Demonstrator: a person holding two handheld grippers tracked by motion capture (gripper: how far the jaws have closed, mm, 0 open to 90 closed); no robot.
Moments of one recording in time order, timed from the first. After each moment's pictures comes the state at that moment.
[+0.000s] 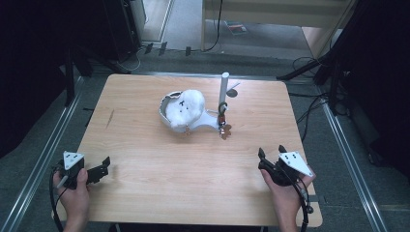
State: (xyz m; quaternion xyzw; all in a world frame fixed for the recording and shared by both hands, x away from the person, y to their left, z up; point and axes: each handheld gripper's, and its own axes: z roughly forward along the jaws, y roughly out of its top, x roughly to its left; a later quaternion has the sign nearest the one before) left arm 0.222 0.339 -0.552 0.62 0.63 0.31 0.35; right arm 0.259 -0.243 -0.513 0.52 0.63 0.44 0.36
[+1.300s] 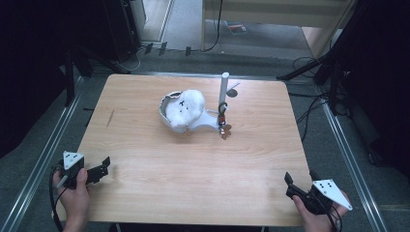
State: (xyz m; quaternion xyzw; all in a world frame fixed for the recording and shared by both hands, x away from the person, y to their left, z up) left arm 0.223 0.340 -0.552 0.62 0.63 0.31 0.35; right arm 0.198 -0.322 -0.532 0.54 0.62 0.44 0.36
